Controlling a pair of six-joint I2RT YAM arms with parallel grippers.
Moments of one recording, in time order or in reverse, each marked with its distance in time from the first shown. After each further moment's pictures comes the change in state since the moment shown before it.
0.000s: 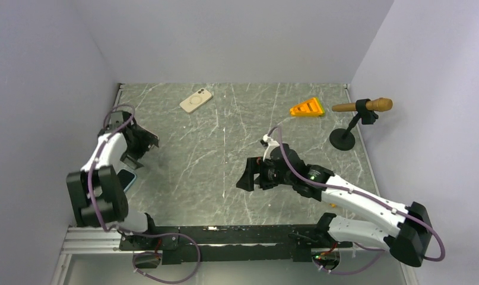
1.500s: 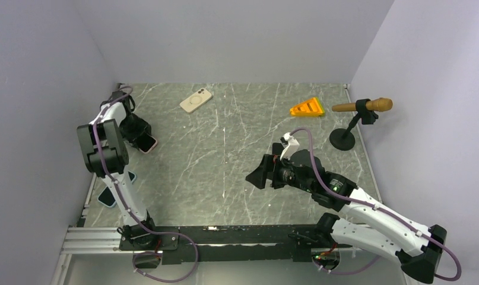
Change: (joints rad) left arm 0.068 0.719 0.701 -0.206 -0.067 0.040; right arm 0.000 -0.255 -0.024 -0.052 0.133 0.027
